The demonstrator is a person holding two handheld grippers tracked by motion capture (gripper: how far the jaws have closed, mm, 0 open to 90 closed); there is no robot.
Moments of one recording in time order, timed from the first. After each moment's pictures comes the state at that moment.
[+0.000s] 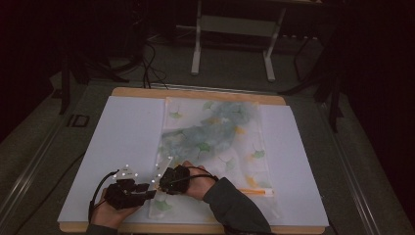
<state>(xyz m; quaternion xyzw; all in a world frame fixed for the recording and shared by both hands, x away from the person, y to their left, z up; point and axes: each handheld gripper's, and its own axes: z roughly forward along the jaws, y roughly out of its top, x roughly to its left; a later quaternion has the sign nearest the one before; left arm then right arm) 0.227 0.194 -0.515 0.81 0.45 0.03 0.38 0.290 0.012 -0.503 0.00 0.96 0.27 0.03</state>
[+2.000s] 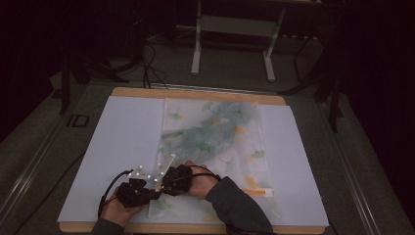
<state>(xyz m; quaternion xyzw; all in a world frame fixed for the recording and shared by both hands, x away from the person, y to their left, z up) 0.239 0.174 -0.527 0.85 0.41 0.00 0.35 0.294 0.006 -0.502 0.00 0.96 0.27 0.00</state>
